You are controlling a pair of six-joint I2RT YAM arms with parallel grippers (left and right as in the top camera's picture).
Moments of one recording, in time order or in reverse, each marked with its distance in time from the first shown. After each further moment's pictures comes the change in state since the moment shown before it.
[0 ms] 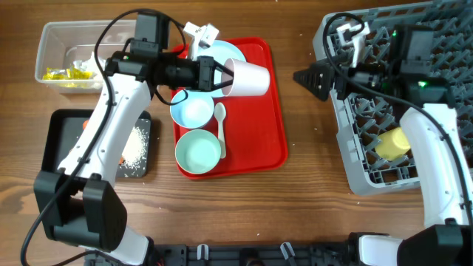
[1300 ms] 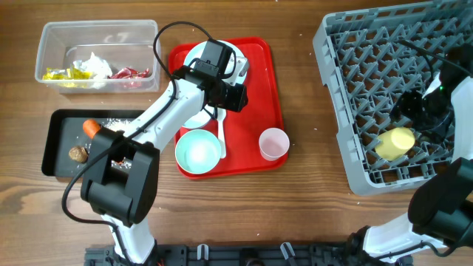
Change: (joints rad) left arm -0.239 0.208 -0.070 0.120 -0.809 0.026; right arm -0.378 0.277 0.212 -0.705 1.115 0.235
